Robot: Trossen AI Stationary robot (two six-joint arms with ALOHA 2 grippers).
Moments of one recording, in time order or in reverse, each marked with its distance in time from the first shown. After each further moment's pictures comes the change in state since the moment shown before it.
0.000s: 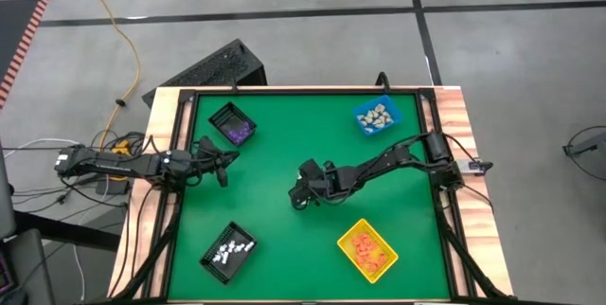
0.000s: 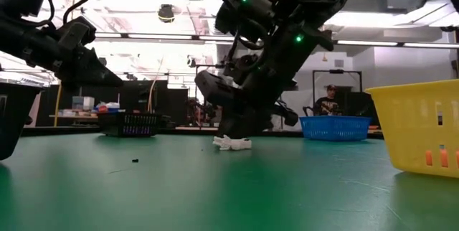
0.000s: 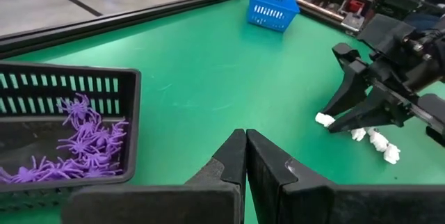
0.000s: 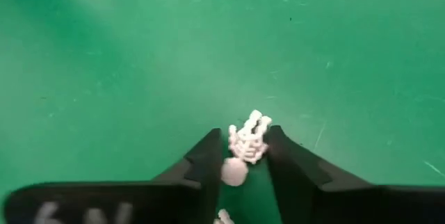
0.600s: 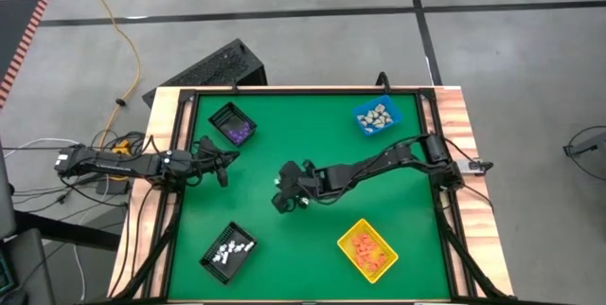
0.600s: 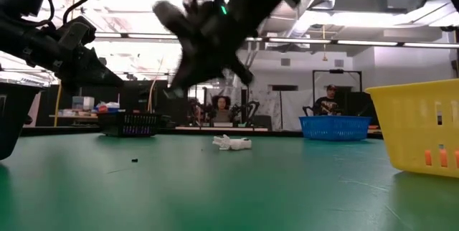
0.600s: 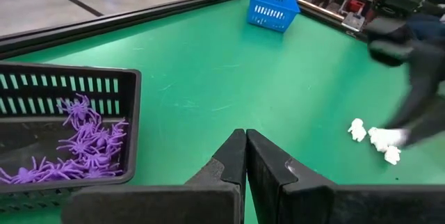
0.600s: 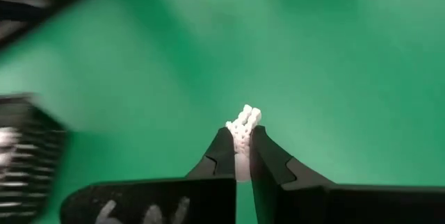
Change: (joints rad) left arm 0.000 0.001 0.000 0.000 -0.001 0.000; right arm 0.027 0.005 0.247 -0.029 -0.088 -0.194
